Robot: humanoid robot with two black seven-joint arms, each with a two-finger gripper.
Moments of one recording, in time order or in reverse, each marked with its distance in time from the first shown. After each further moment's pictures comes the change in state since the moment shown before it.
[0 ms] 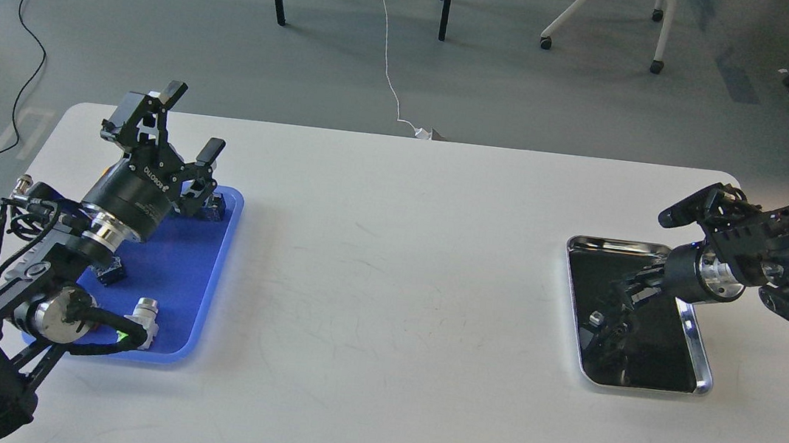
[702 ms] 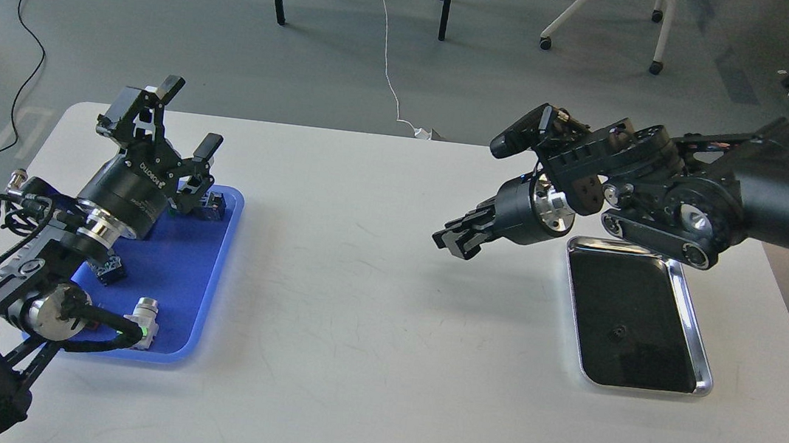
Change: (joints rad) left arm 0.001 0.017 0.000 -0.018 0.000 -0.001 0.001; right arm 0.233 0.388 -0.038 0.141 0.260 0.022 -0.001
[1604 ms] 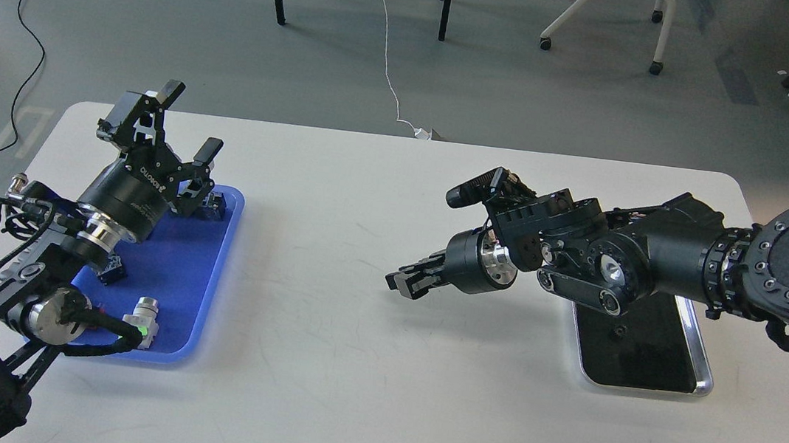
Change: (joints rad) left arm 0.012 -0.001 0.000 -0.006 0.001 0.001 0.001; right arm -0.161 0.116 -0.098 -0.100 0.257 -0.093 0.000
